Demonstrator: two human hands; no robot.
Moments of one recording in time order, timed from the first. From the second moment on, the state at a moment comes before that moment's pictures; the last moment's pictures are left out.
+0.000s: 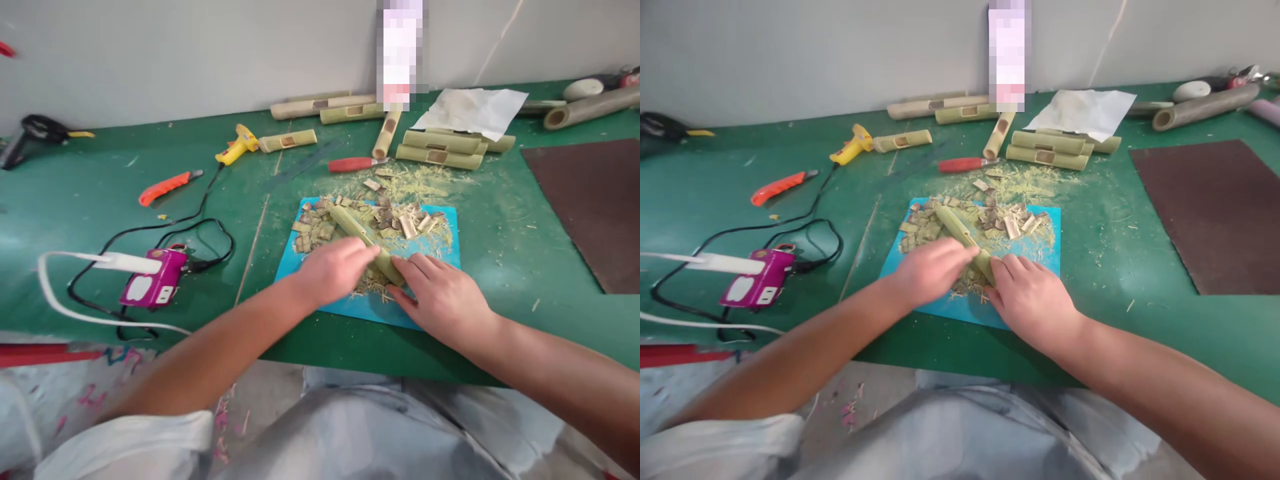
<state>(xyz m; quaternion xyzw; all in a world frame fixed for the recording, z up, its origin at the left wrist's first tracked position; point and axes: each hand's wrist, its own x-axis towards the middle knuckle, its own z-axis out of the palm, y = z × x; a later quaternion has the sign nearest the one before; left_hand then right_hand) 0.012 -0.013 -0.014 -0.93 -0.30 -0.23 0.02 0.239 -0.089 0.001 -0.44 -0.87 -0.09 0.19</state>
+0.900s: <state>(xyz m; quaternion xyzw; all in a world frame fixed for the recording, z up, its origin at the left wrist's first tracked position) -0.002 0.010 -0.015 -0.88 -0.40 -0.27 0.03 0.241 -0.089 0.003 -0.44 -0.87 -0.08 0.18</state>
